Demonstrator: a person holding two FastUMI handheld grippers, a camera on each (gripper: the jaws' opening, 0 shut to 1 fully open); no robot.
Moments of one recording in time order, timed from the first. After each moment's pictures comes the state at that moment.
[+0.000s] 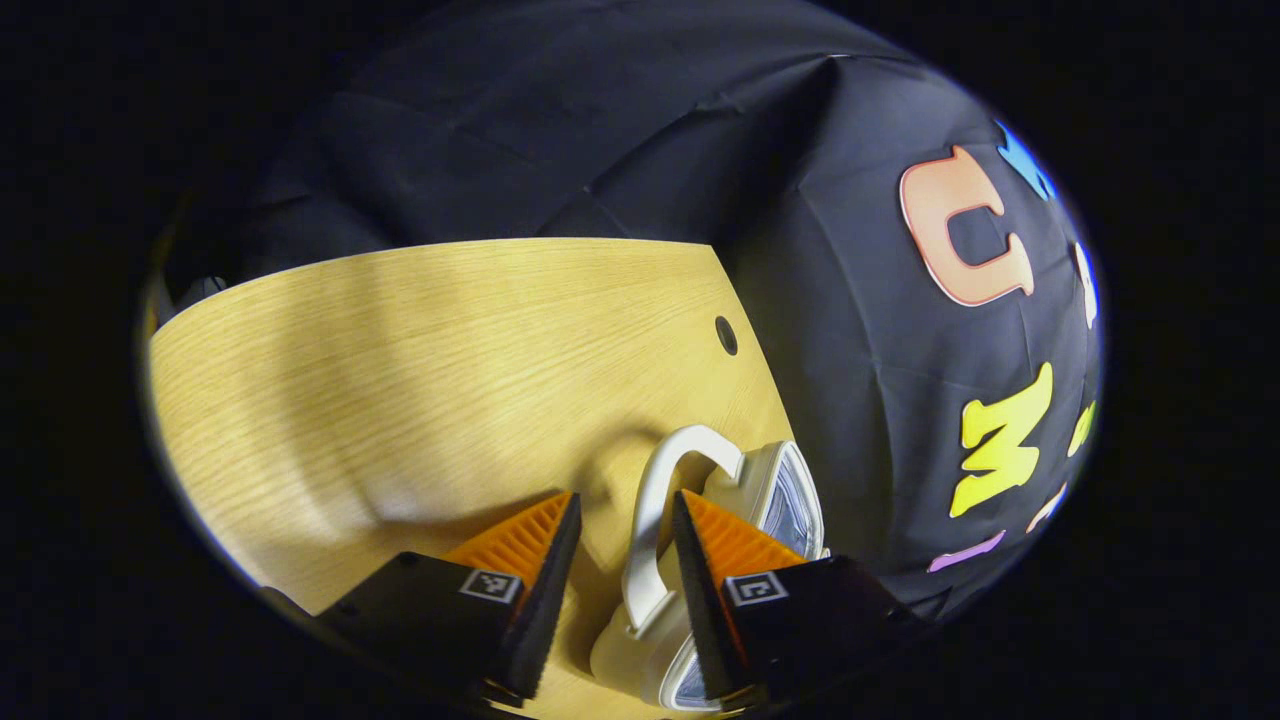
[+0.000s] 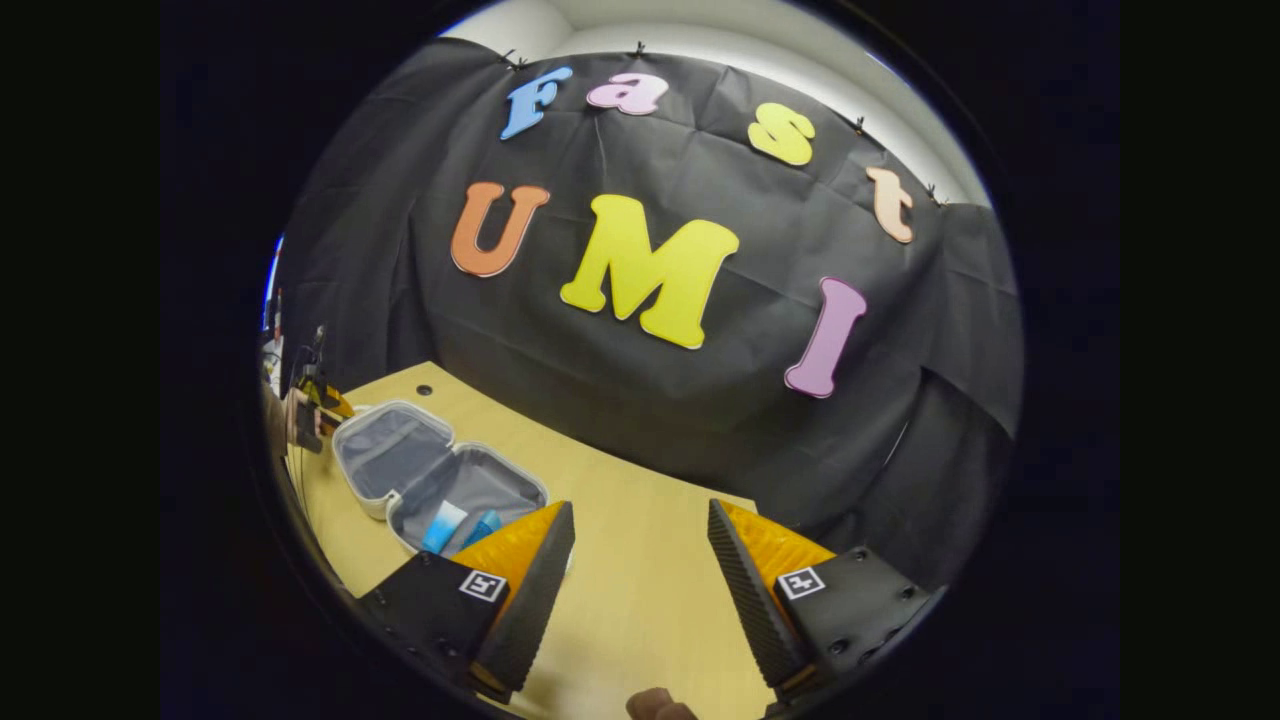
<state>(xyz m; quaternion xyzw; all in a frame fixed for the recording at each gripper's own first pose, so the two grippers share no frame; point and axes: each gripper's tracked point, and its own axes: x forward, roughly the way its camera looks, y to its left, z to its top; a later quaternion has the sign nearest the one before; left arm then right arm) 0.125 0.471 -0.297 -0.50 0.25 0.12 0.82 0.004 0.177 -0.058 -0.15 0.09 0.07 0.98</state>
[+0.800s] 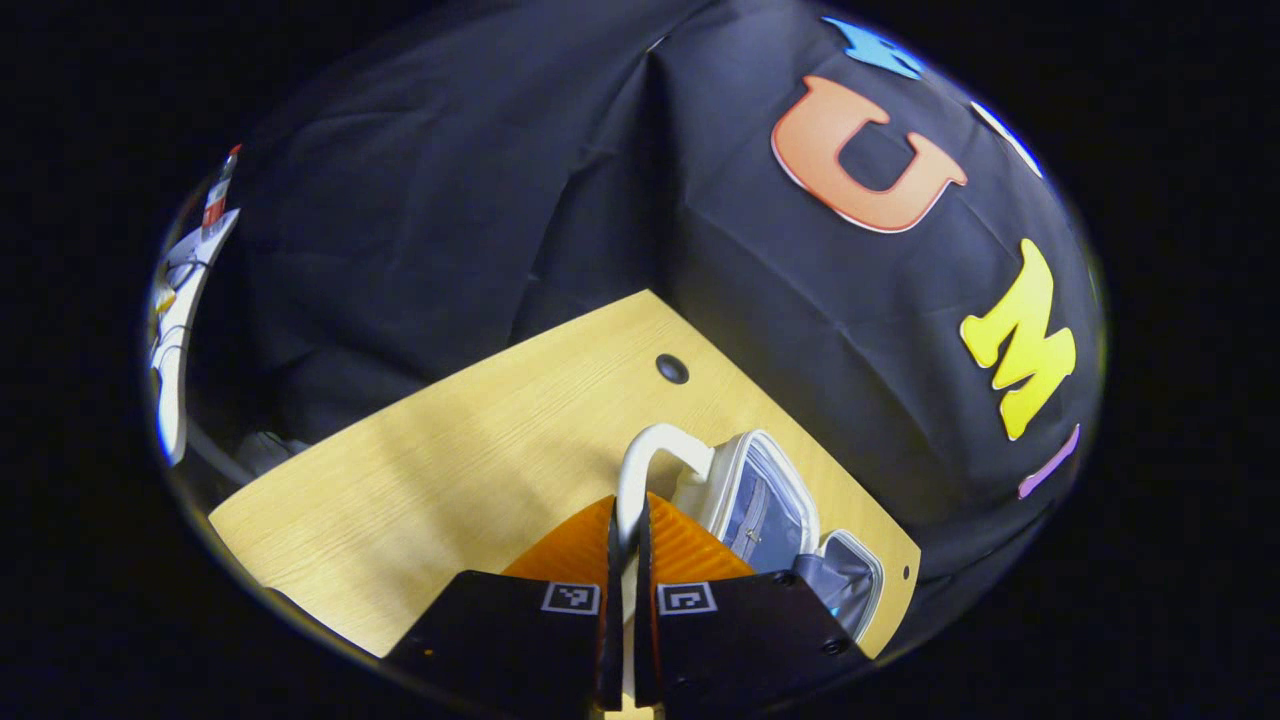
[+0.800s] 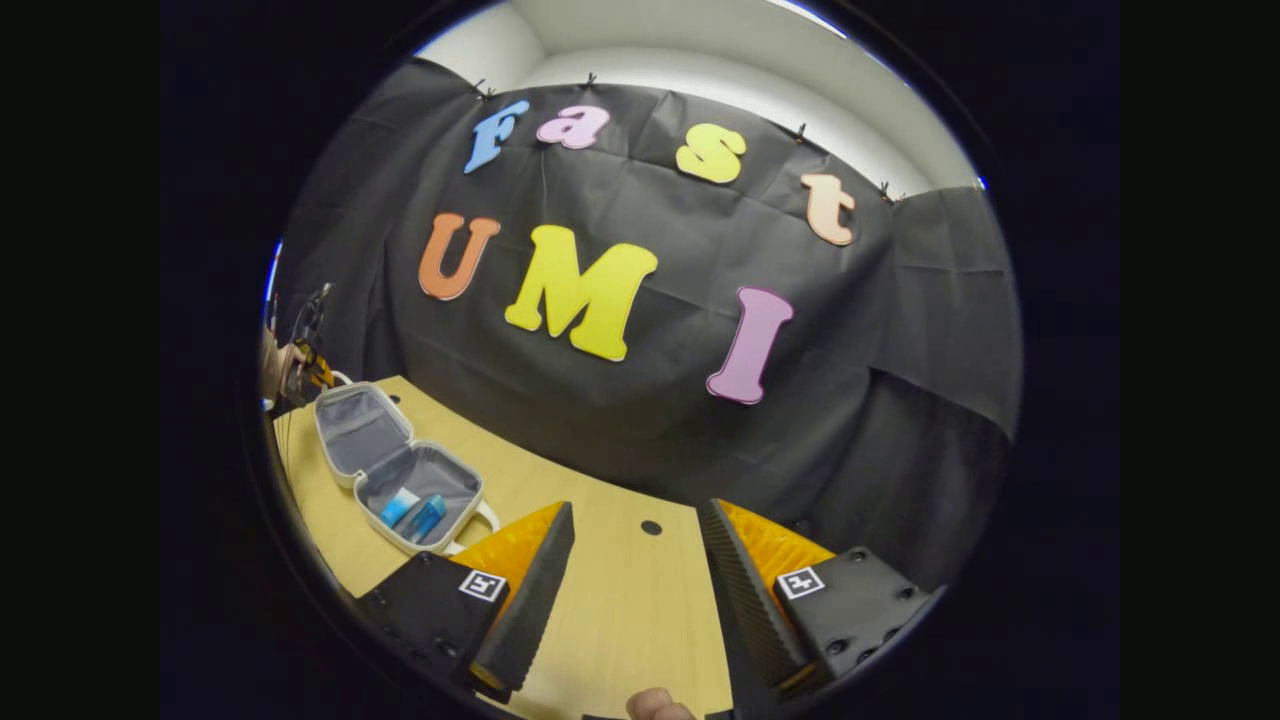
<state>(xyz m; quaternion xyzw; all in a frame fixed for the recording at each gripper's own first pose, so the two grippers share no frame) 0.117 0.447 -0.179 -0.31 0.23 0.17 0.91 -0.026 0.044 -0.028 -0.12 0.03 0.05 0.99</state>
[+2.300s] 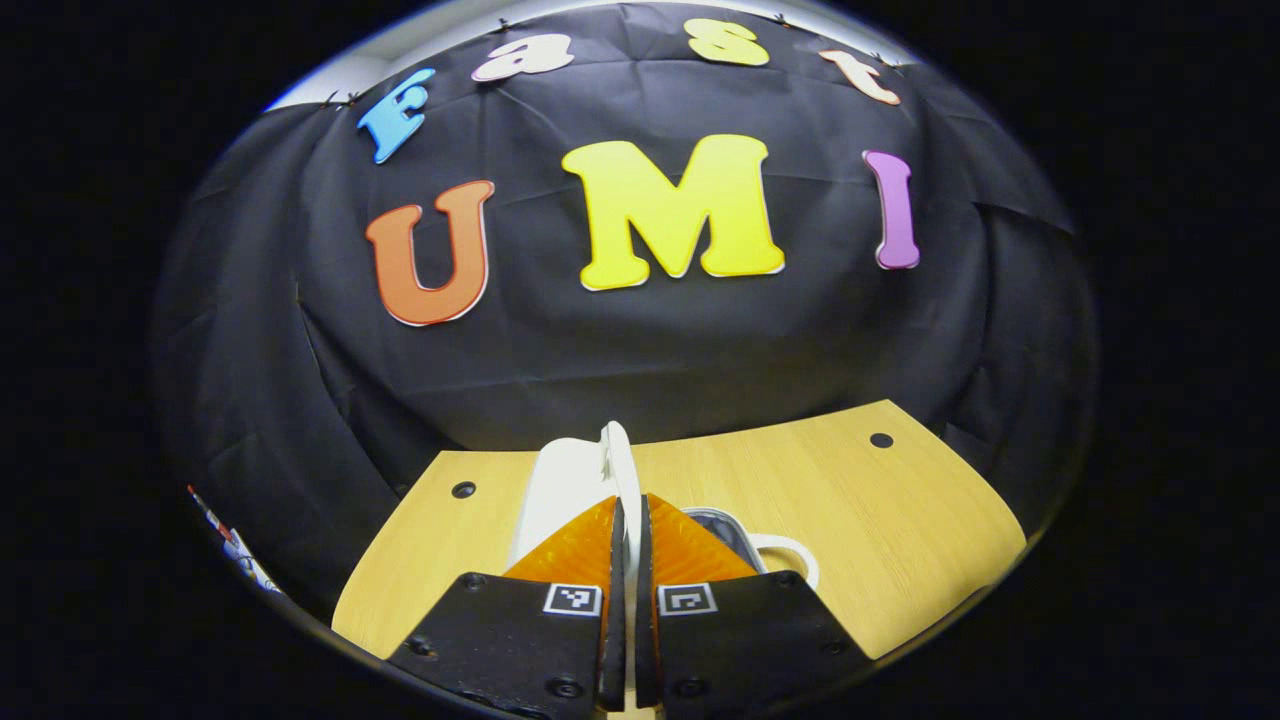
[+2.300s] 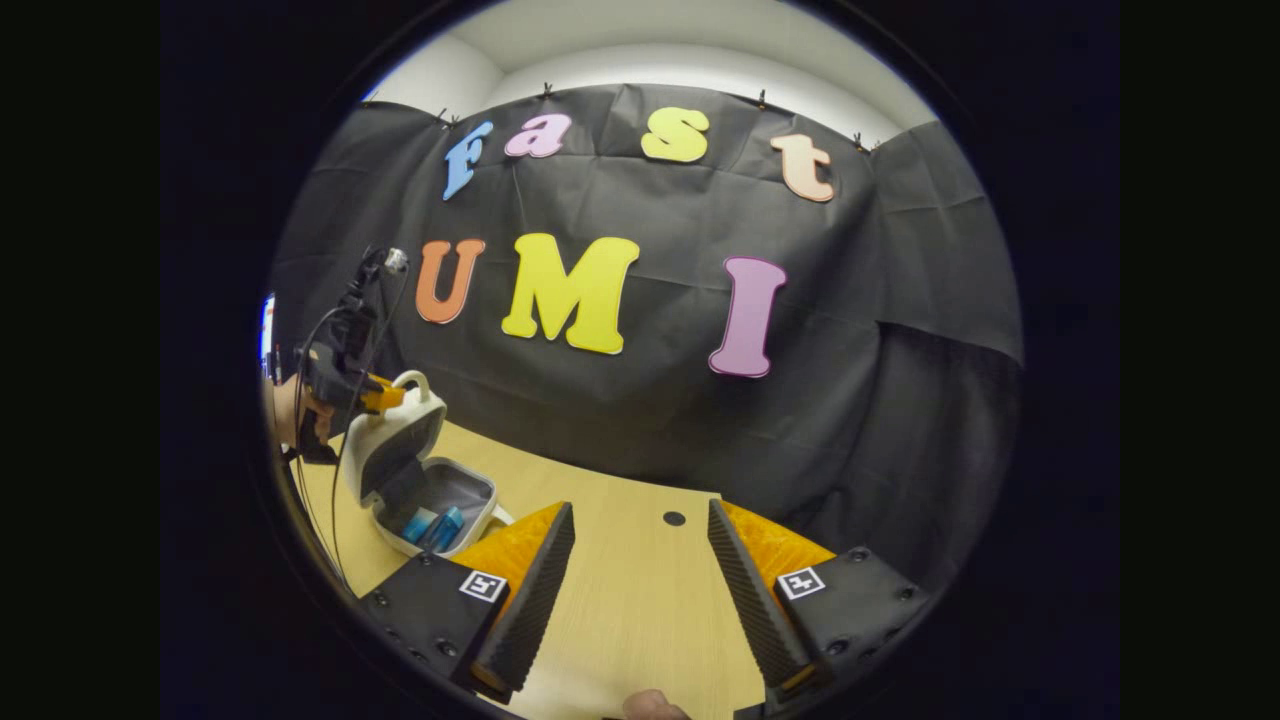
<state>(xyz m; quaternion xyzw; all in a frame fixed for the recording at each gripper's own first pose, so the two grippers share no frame) 0.120 0.092 -0.063 0.09 0.16 0.00 0.98 -0.017 0.011 -0.044 -0.05 0.06 0.08 0.99</state>
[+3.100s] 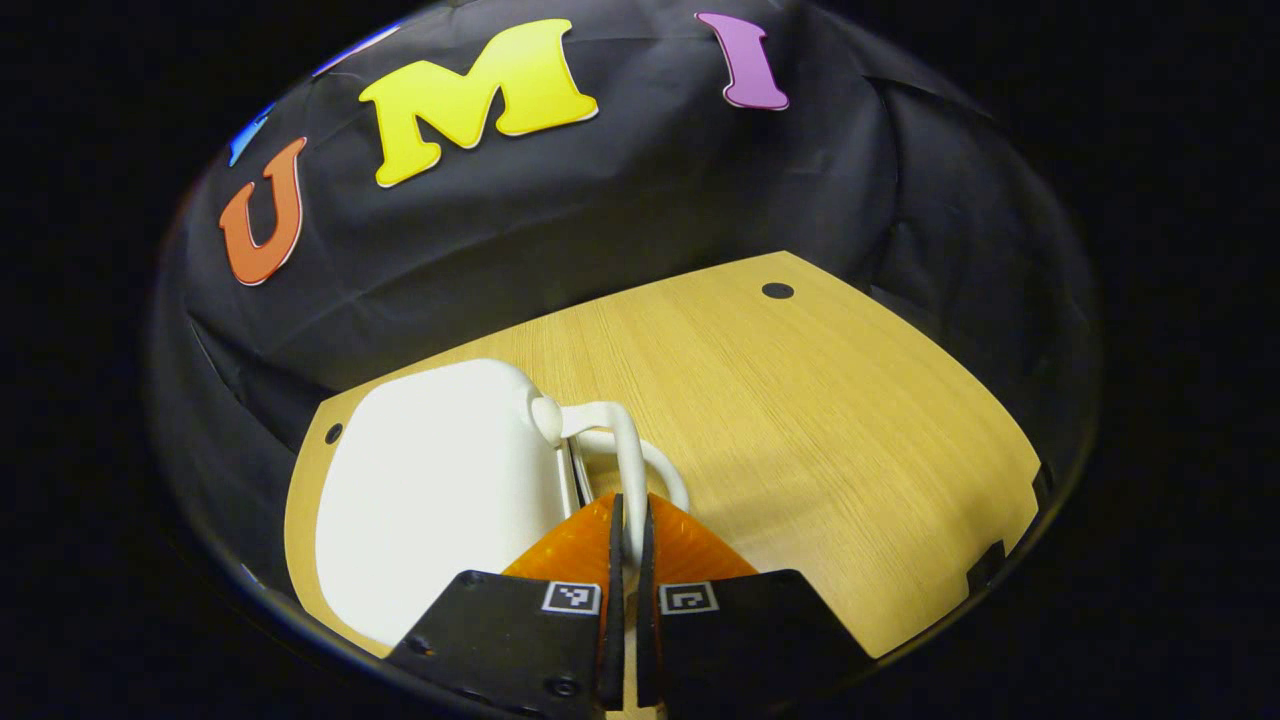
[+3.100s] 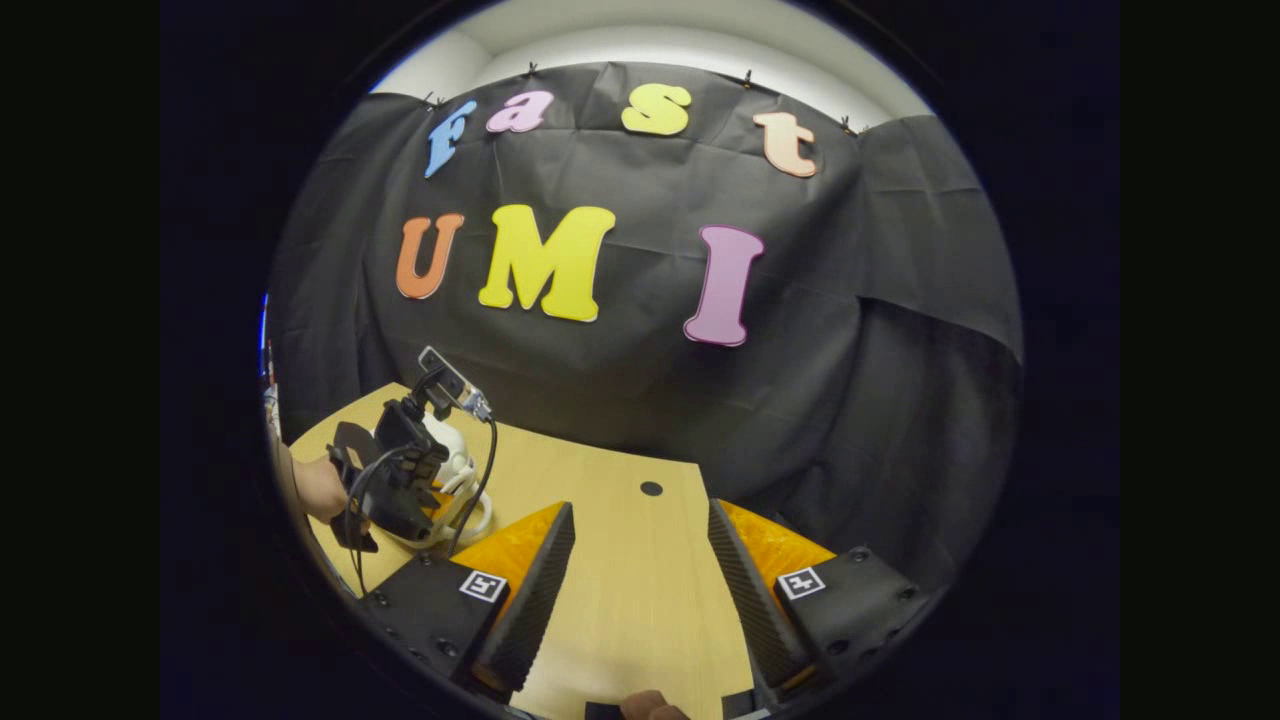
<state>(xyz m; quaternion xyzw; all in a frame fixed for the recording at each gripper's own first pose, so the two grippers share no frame) 0.102 -0.025 -0.216 0.17 0.31 -0.10 0.93 -0.021 -0.021 -0.070 -0.06 0.10 0.04 0.99</state>
